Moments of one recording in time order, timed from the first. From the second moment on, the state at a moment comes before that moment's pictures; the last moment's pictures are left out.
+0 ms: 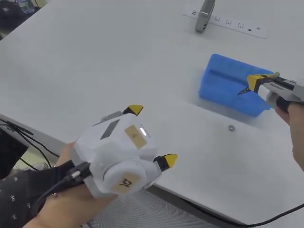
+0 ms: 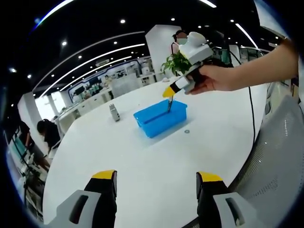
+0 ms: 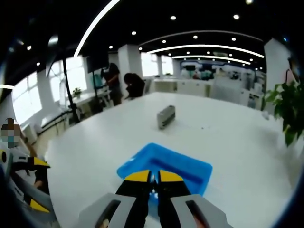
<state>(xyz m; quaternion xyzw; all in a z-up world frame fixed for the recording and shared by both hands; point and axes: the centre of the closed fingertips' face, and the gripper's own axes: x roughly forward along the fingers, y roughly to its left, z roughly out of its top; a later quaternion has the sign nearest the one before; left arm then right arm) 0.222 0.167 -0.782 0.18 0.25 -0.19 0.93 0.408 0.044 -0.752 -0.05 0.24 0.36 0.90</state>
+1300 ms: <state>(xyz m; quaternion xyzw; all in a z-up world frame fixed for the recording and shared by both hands) 0.222 0.169 -0.782 0.18 0.26 -0.19 0.93 0.355 0.030 -0.803 -0.08 0.32 0.38 0.86</state>
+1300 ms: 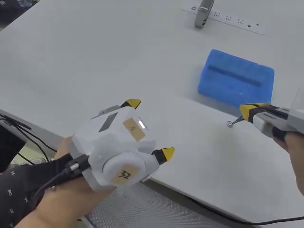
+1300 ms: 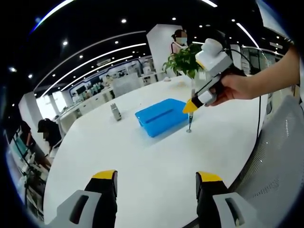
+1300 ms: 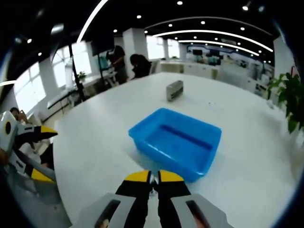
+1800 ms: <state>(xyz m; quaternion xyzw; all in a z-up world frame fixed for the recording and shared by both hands) 0.221 0.168 -0.782 0.18 0.26 -0.19 0.93 0.356 0.036 -0.806 -0.09 0.29 0.38 0.87</state>
